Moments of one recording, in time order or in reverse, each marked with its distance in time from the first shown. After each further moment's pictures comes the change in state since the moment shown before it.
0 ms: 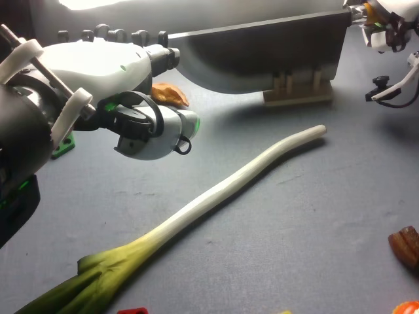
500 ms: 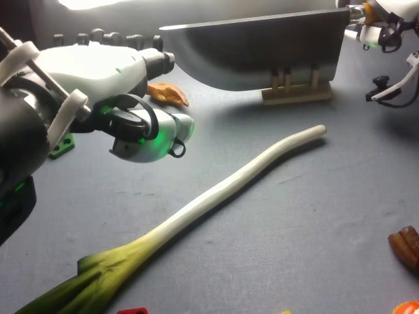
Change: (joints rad) left arm 0.017 0.006 0.006 -0.010 -0.003 0.000; right arm 0.001 -0.002 0.002 0.000 0.000 -0.015
